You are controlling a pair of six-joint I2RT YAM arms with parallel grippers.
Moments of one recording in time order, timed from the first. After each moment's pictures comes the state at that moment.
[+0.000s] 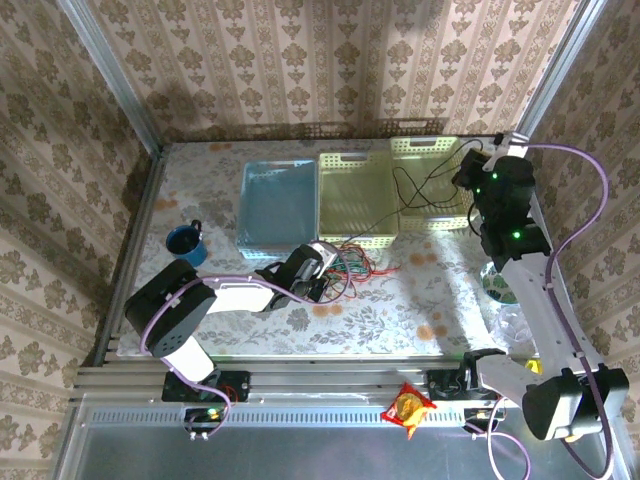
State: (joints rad) left arm -0.89 1.62 0.65 0.15 -0.07 -0.17; right arm 0.04 1.09 1.07 -0.11 0.15 0.36
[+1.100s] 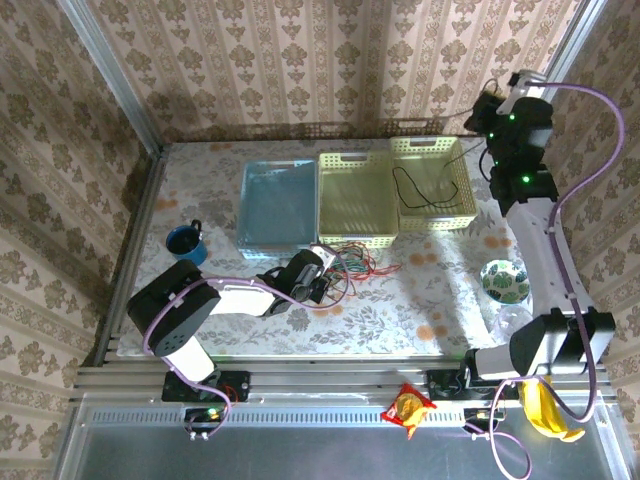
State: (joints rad) left arm -0.92 1.64 0.62 0.24 -0.13 -0.19; right arm -0.05 1.41 1.43 -0.12 0.03 0.32
